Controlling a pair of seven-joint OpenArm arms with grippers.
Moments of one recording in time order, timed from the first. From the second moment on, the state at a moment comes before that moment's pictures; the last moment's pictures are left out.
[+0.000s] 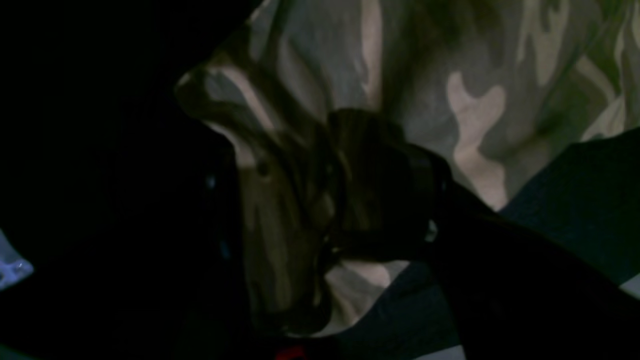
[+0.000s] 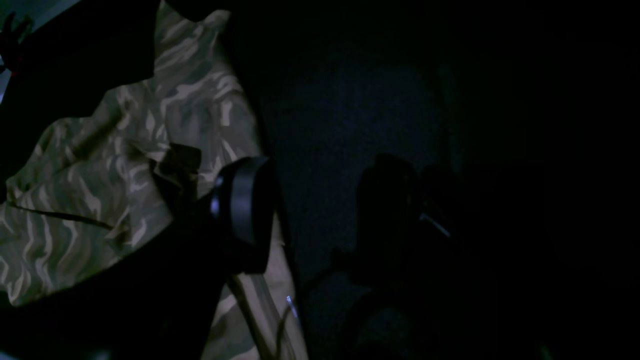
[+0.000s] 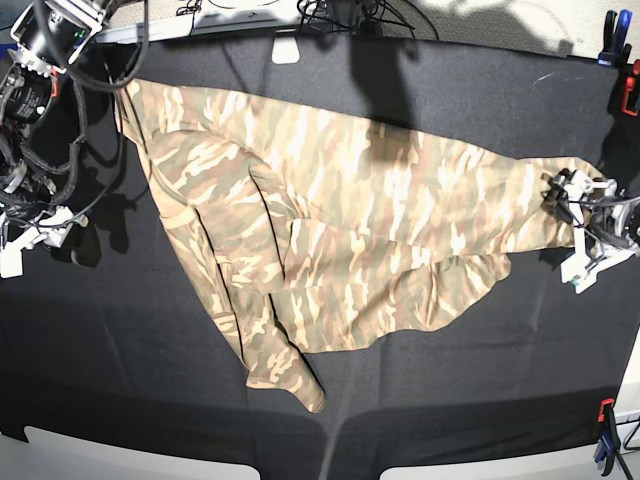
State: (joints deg) left arm -14.5 -46.2 22.6 81.3 -43.7 -23.8 60.7; right arm 1.9 19.7 41.2 86.4 44.0 41.0 -59.6
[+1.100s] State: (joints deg) left arm -16.7 -42.1 22.6 81.1 -24.8 -17.9 54.1; right arm 1.9 19.7 41.2 86.4 44.0 41.0 -61.2
